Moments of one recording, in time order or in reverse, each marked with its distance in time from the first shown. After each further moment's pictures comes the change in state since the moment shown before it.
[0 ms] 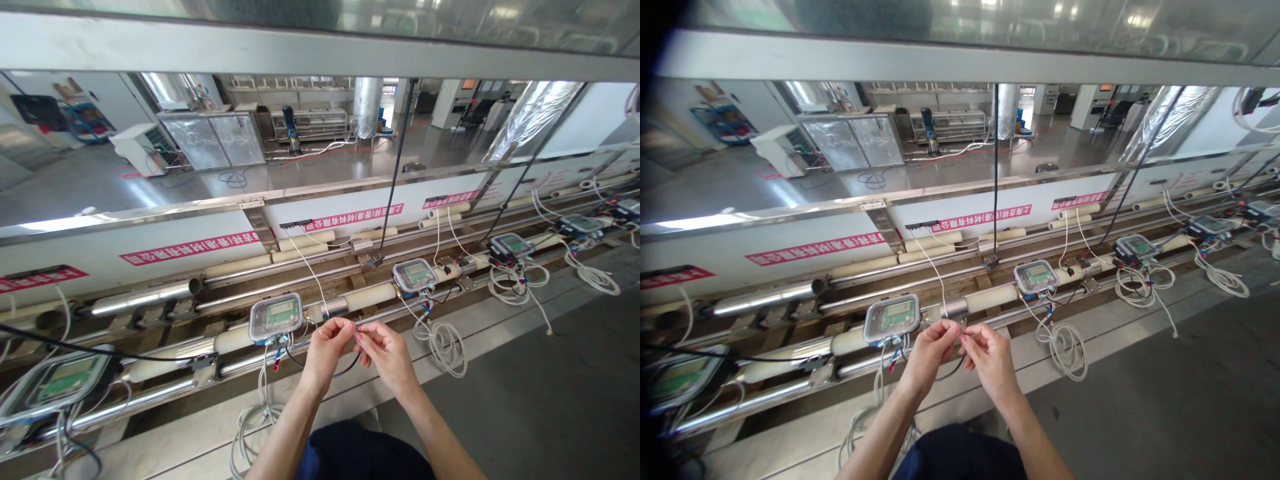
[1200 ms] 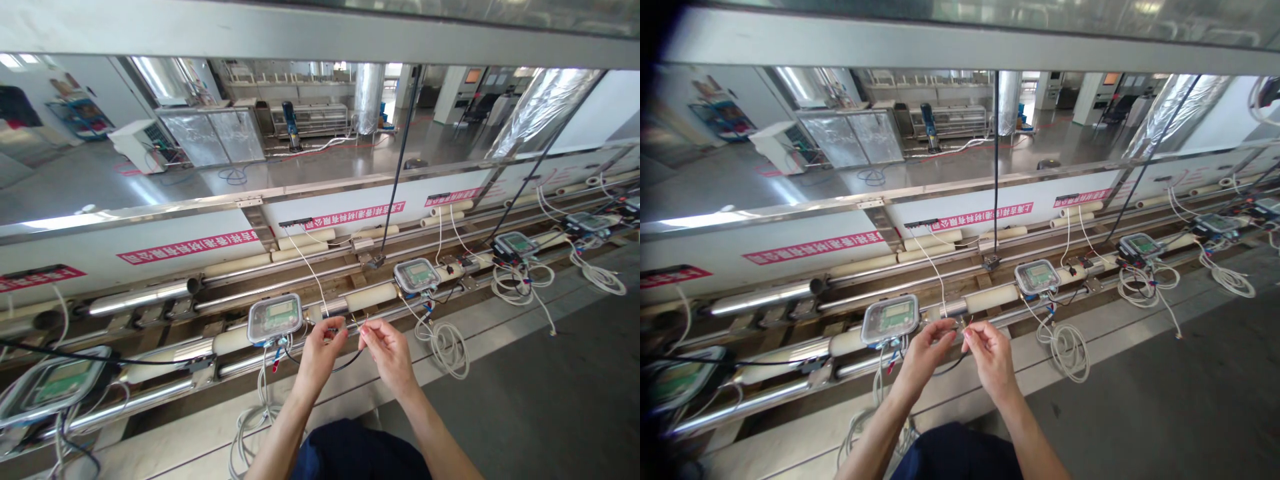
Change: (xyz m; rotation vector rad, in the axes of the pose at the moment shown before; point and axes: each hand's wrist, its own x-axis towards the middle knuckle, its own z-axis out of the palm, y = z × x) left_hand 0.004 -0.006 -0.018 0.314 0.131 0.047; right_hand 0.008 0.003 -0.002 -0.043 0.051 -0.146
